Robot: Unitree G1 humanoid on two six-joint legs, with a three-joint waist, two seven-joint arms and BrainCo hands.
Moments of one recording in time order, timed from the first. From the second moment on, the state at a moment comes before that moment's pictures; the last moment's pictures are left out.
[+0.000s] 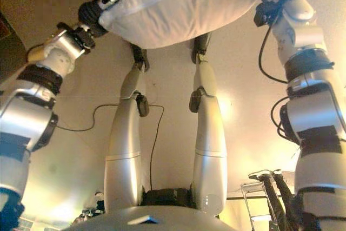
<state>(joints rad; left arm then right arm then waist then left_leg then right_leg) -1.18 0.59 -0.62 1.09 -1.29 0.07 -0.60 -1.28 -0.71 0.54 1.00 0.80 -0.10 0.31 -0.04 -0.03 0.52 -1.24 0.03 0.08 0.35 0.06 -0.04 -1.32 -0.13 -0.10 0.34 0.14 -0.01</state>
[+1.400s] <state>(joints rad) -0.19 0.46 -0.29 0.27 -1.05 -0.20 -0.51 -0.17 -0.51 0.09 0.15 0.62 -0.18 0.20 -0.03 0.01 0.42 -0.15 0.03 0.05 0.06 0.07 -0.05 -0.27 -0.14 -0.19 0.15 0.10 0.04</state>
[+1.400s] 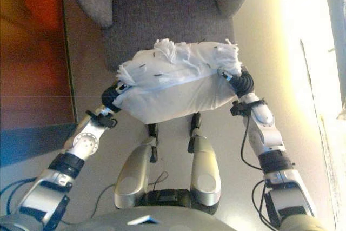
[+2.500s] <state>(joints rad) -0.02 0.35 -0.14 -0.11 -0.88 -0.49 -0.25 -0.04 -0.44 0.08 -0.20 0.51 -0.39 0.17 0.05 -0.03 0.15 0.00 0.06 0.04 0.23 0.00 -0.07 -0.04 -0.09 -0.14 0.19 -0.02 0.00</state>
